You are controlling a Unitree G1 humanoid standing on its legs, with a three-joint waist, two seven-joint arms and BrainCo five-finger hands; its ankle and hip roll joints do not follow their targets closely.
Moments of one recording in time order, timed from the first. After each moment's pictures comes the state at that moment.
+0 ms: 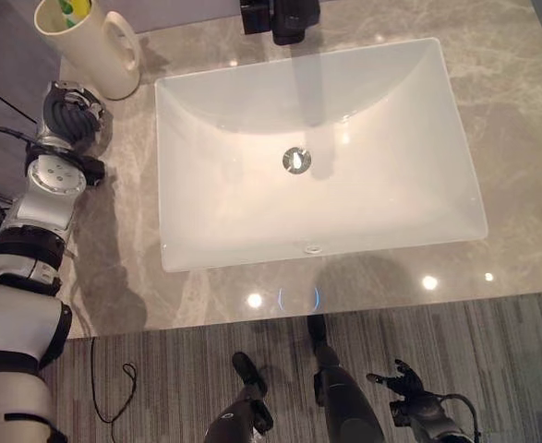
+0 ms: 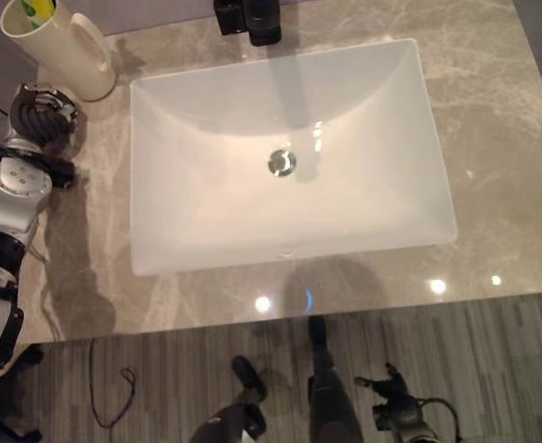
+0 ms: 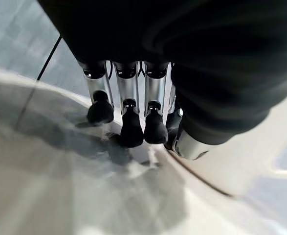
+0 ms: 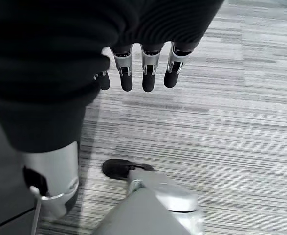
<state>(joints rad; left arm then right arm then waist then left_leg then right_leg) -1.14 0.89 -0.49 1.02 -0.21 -0.13 0.27 -0.07 -0.33 0.23 1.02 0.15 -0.06 -0.19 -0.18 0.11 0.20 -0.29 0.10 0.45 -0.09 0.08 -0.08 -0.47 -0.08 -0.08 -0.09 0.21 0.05</state>
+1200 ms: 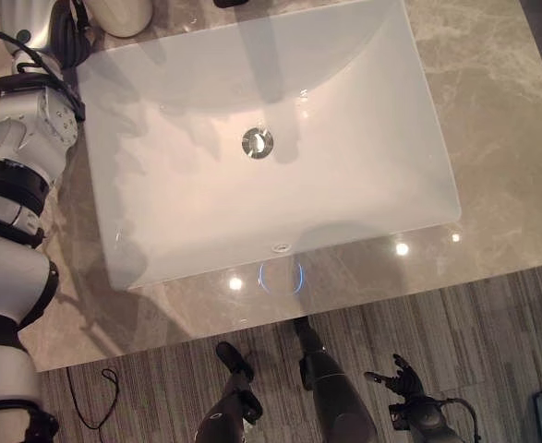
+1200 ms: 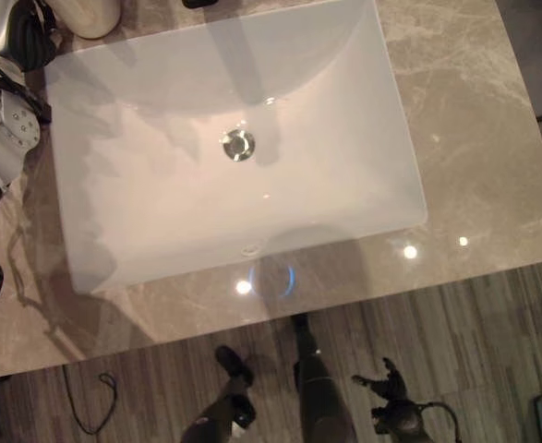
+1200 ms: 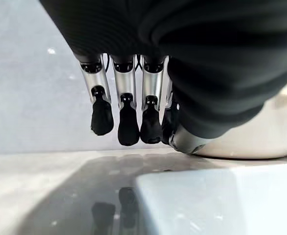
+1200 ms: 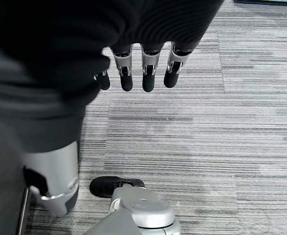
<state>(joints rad) -1.42 0.89 -0.79 1.07 0.31 -0.08 0.49 -0.01 -0.33 0.24 1.00 0.15 -0.15 -0.22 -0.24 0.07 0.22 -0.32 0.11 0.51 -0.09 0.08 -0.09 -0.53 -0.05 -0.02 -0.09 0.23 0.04</state>
